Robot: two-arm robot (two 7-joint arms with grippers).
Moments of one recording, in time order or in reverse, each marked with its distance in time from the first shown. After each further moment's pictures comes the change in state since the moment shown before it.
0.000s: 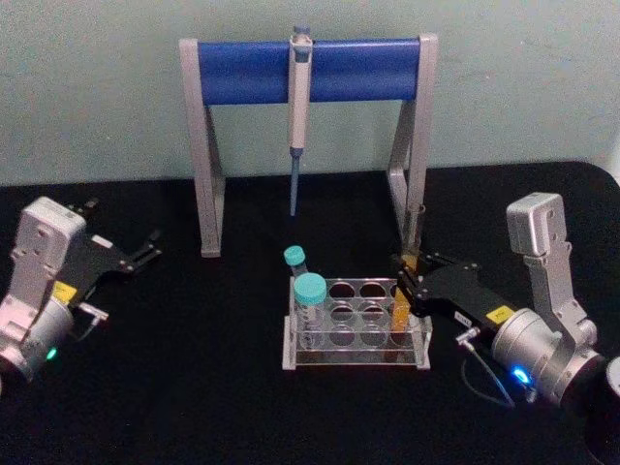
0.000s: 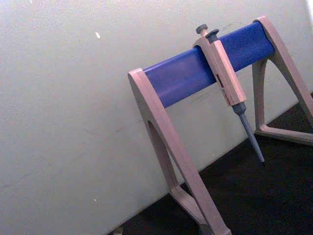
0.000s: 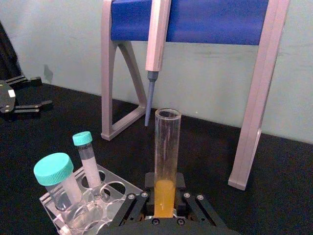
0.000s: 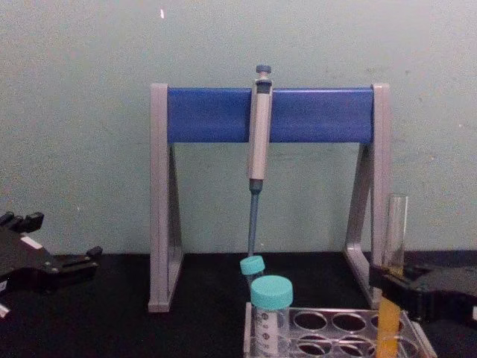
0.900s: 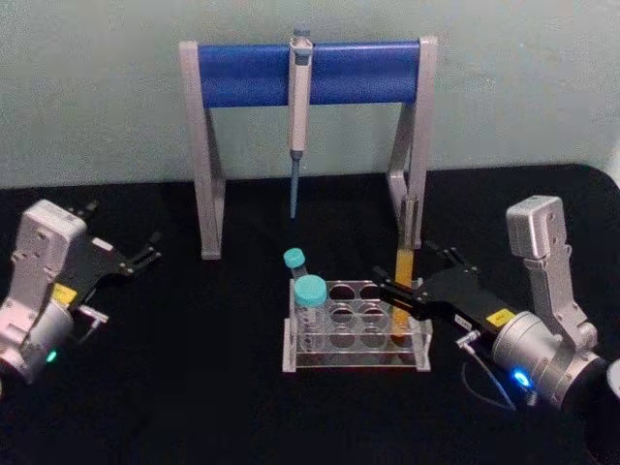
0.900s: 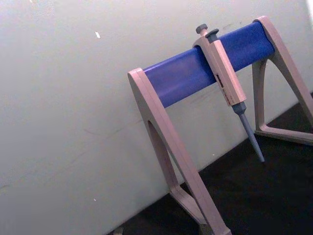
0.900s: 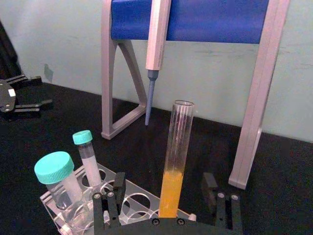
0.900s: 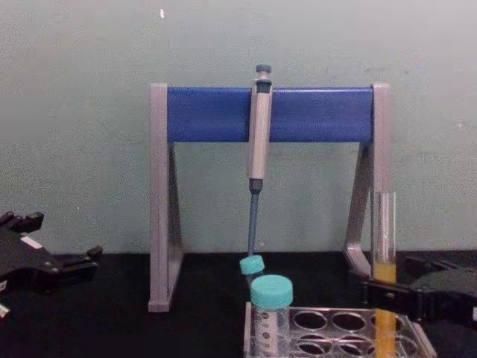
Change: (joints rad) left arm 0.000 0.000 0.000 0.000 0.000 0.000 0.000; right arm 0.000 0.000 0.001 -0.001 0.001 0.002 0.001
